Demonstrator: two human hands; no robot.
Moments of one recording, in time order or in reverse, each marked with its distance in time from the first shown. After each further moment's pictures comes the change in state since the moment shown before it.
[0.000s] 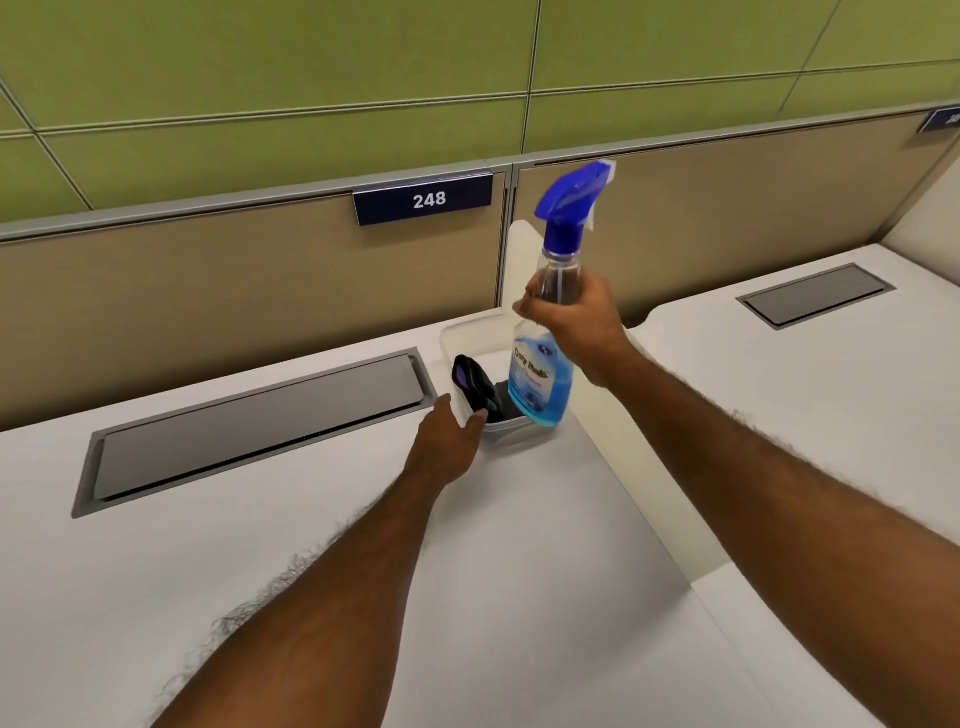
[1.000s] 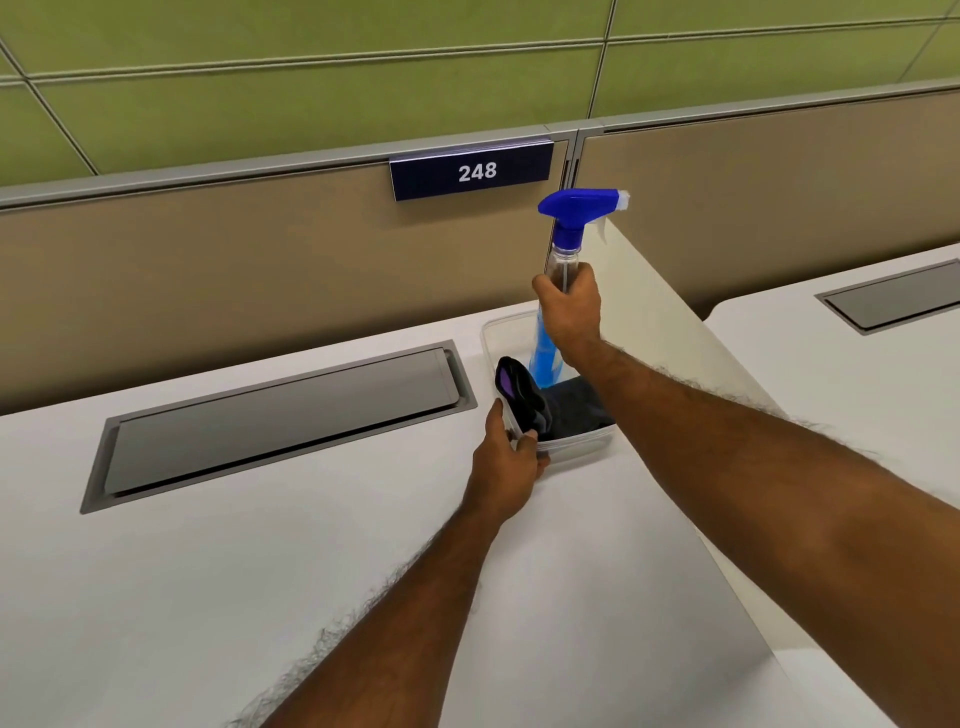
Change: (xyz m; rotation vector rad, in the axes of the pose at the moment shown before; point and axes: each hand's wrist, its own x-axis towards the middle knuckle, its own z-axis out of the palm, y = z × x) left_hand 0.027 -0.013 0.040 -0.530 -0.043 -0.133; right_hand 0.122 0.114 0.090 0.042 0.254 0.086
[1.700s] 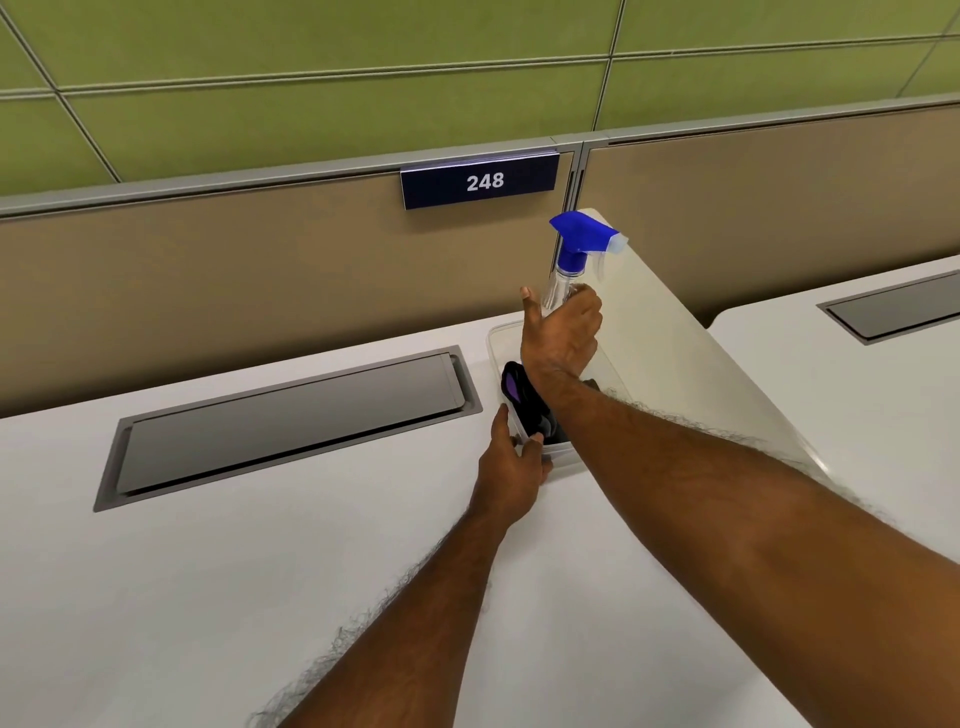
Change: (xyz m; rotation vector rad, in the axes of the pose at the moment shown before) left_hand -0.009 0.003 -0.001 0.014 0.003 0.027; right_hand -0.029 0.006 0.027 -0.453 0.341 -0.037
